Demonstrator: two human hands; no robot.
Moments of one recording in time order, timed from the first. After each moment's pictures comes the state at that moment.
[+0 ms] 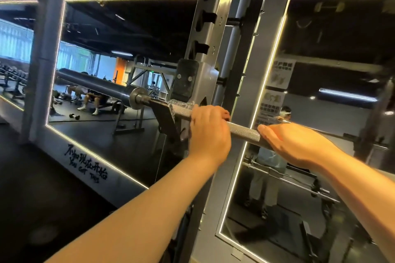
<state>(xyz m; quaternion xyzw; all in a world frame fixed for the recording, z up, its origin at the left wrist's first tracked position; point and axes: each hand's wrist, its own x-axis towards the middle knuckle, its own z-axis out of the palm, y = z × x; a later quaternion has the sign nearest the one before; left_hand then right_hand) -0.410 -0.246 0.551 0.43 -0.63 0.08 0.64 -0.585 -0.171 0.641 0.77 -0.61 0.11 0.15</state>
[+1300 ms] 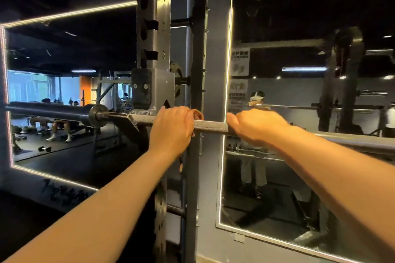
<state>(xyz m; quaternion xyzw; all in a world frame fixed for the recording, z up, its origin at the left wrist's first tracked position) -0.394 -0.243 0.574 0.45 -0.74 0.25 0.44 -0.602 -0.156 0.641 0.72 -0.64 0.02 0.26</state>
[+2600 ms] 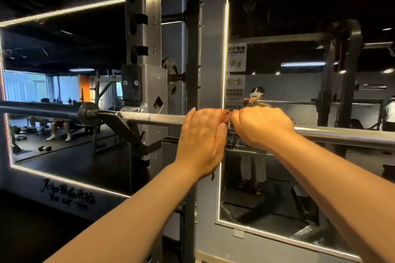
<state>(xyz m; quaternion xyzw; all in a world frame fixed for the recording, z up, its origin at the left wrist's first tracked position) -0.474 -0.210 0.547 0.29 -0.77 0.20 0.53 -0.613 -0.134 0.627 0.68 -0.66 0.03 0.33</state>
